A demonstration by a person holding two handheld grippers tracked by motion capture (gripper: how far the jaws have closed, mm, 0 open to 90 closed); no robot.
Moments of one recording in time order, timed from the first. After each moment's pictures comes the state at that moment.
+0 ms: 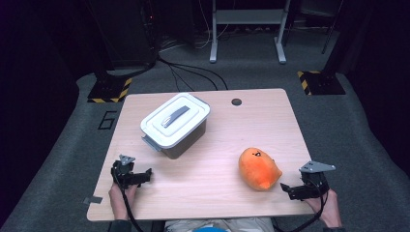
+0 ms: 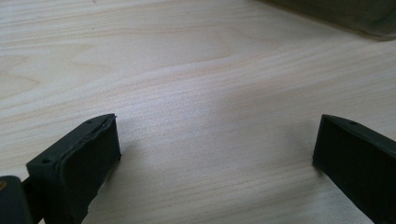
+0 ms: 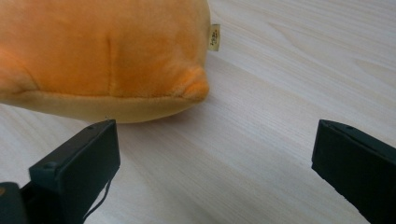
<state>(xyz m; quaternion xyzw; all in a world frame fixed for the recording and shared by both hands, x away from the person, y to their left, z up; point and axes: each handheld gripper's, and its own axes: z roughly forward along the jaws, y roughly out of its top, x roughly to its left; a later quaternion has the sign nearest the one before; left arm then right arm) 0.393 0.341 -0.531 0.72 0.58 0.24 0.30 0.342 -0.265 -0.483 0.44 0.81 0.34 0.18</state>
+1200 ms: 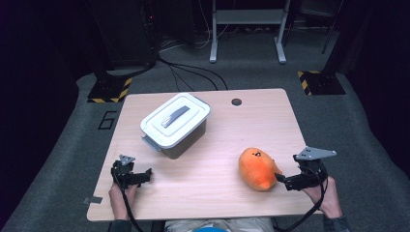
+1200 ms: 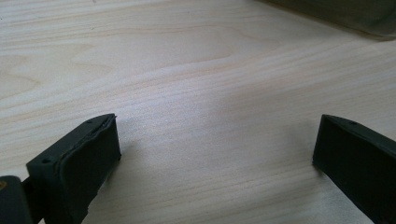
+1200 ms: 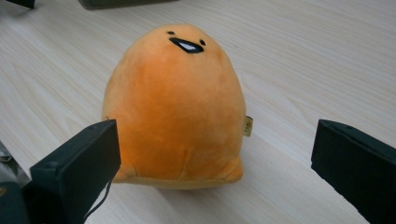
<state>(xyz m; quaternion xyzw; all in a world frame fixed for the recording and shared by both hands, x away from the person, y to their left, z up) 0.393 0.341 -0.531 0.72 0.58 0.24 0.30 0.350 -0.237 -0.419 0.39 0.82 0.38 0.17</state>
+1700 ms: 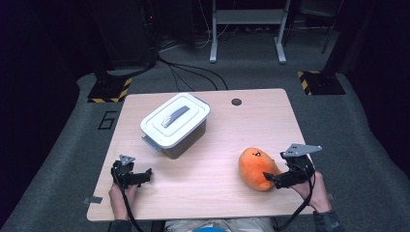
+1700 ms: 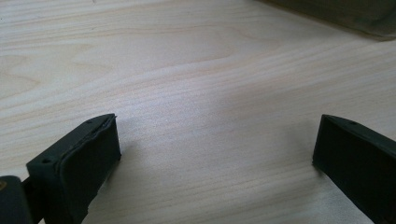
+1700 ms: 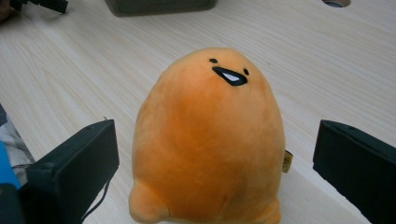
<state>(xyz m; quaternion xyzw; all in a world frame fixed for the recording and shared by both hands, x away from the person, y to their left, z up) 0.393 0.341 -0.531 0.72 0.58 0.24 0.30 0.361 -0.207 -0.416 0.36 0.83 0.39 0.15</state>
